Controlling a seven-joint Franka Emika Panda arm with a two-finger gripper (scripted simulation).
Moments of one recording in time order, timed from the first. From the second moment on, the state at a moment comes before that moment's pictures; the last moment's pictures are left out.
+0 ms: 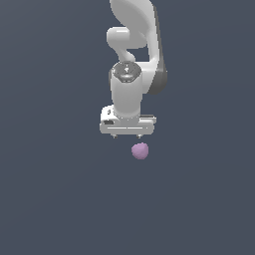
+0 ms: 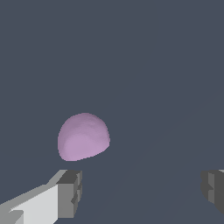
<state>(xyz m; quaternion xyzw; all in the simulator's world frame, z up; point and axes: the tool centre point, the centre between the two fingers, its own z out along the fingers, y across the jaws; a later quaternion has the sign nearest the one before) -0.003 -0.002 0.162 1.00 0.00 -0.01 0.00</state>
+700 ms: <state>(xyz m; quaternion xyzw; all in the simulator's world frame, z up) -0.006 -0.011 0.159 1.00 -0.01 -0.02 0.01</state>
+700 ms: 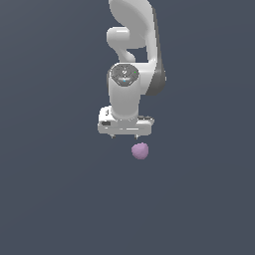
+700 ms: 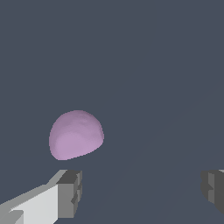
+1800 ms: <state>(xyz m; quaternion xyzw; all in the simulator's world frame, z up) -0.002 0.007 0.146 0.99 -0.16 -0.02 0.01</state>
